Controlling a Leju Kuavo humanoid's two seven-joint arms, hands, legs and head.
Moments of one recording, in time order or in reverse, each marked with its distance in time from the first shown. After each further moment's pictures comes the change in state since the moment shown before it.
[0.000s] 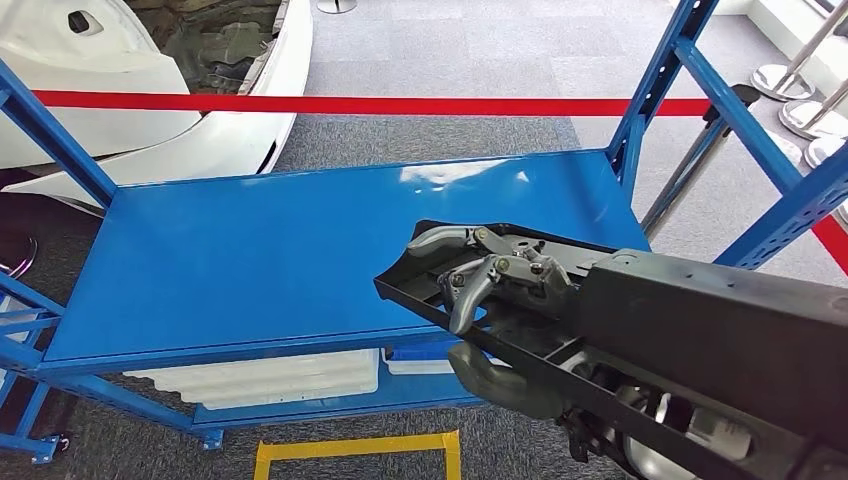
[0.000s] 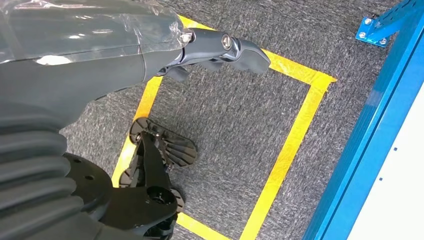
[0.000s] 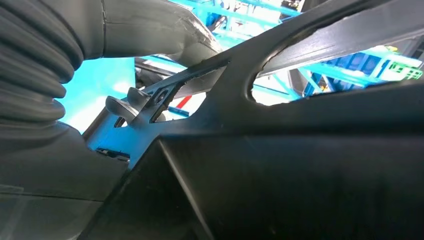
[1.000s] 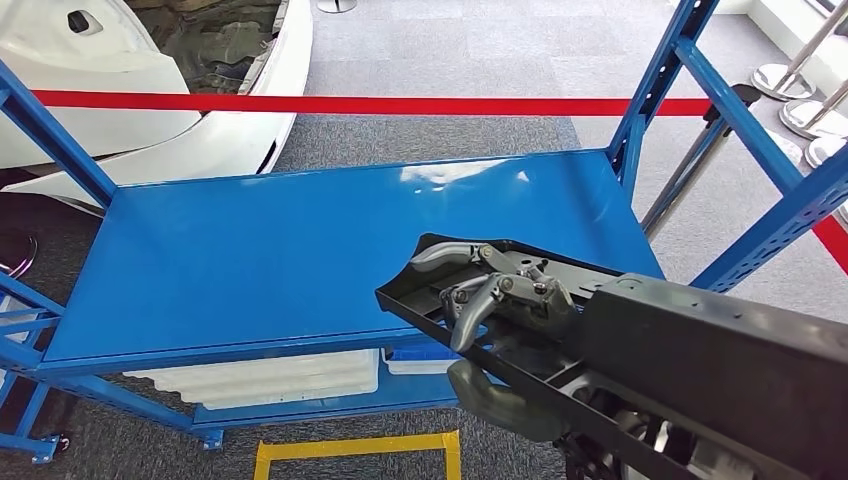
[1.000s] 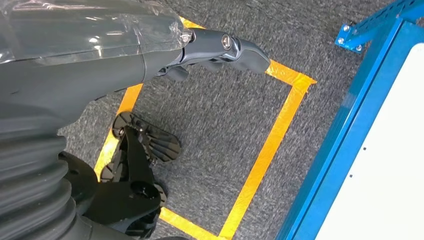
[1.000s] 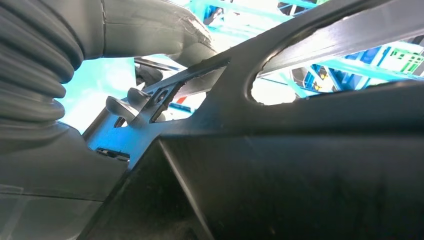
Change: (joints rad) left arm -0.001 0.000 0.000 0.000 0.053 -0.021 -0.086; right arm 0.060 0.014 0.018 -0.034 0.060 -0.057 0.007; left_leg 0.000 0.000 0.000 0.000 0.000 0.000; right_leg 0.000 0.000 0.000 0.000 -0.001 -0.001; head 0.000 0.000
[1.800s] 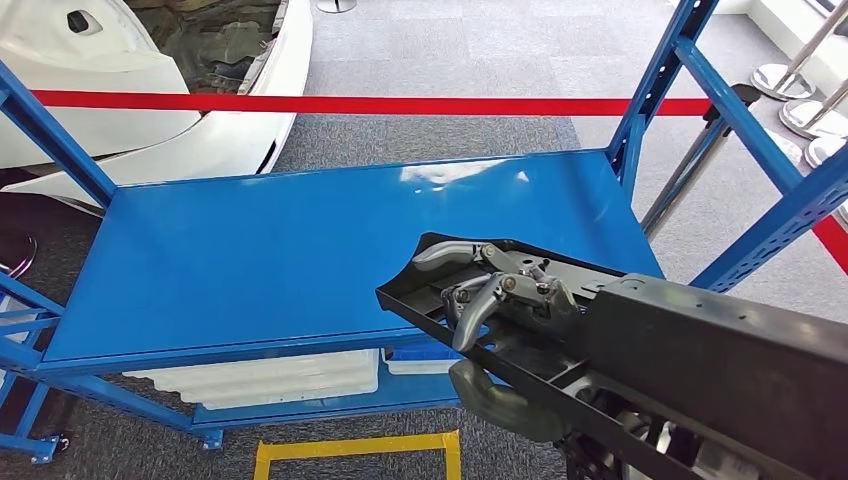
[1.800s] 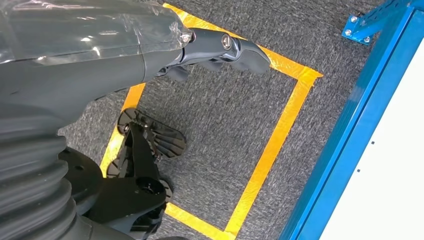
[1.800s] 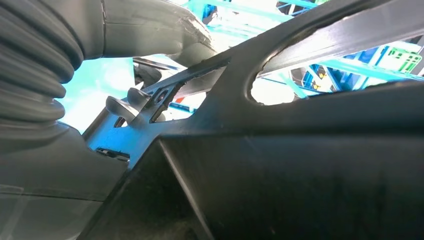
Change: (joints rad) left arm 0.000 0.000 -0.009 0.000 -0.003 -0.018 0.026; right arm 0.001 0.000 -0.001 -0.005 0.001 -0.004 0.000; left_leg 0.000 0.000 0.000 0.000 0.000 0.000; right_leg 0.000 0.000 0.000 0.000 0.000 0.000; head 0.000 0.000
